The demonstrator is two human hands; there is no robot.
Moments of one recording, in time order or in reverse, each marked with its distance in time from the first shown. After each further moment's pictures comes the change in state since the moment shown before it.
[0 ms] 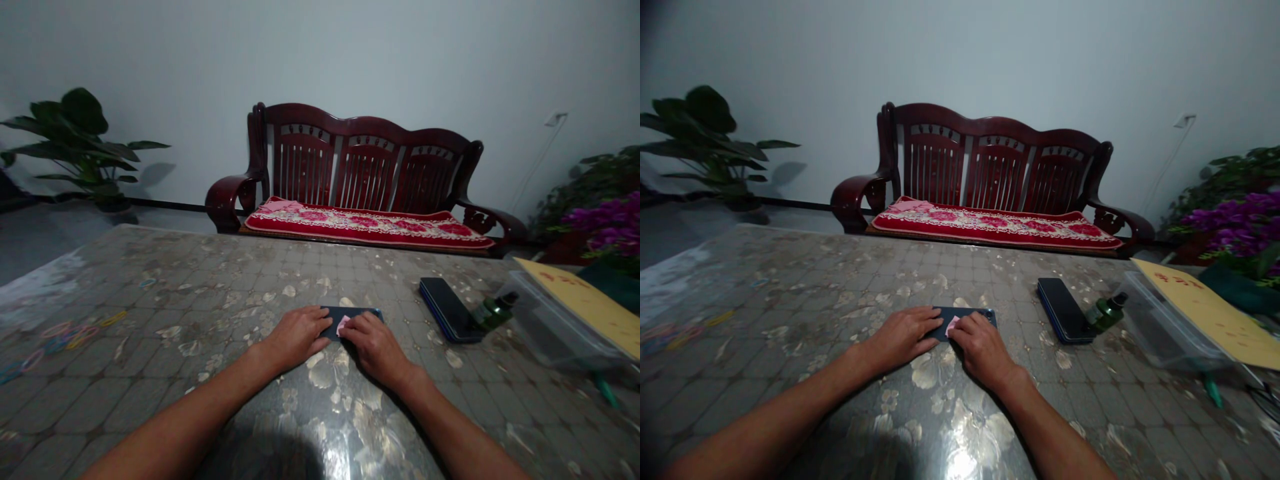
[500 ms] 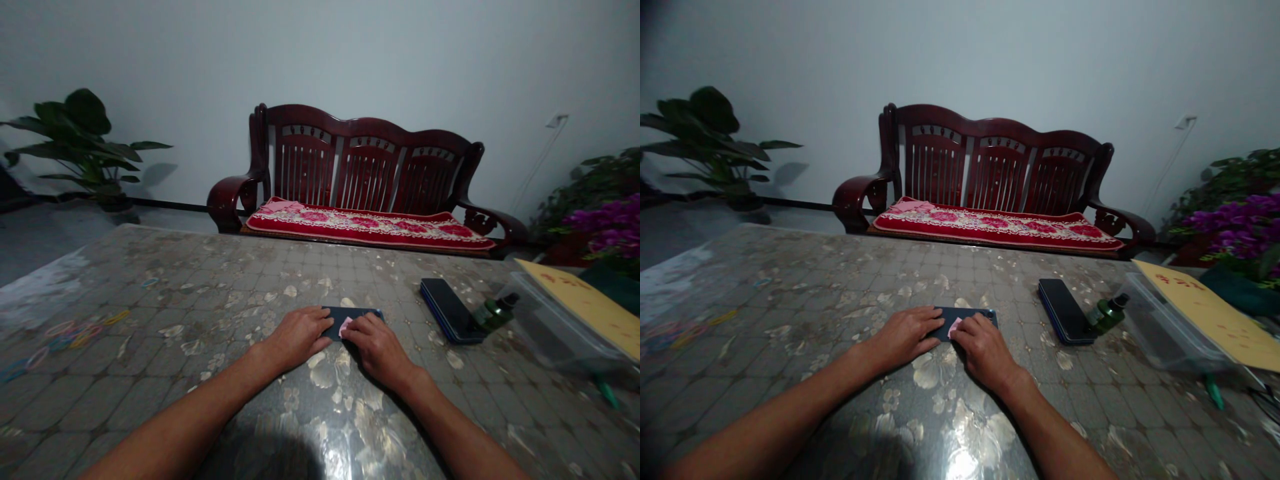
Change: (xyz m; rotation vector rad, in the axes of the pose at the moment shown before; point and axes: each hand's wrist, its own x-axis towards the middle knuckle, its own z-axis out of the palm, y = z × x) left_hand 0.000 0.001 -0.002 -0.012 0.007 -0.004; right_hand -0.002 -0.002 -0.002 -0.009 0.009 -0.006
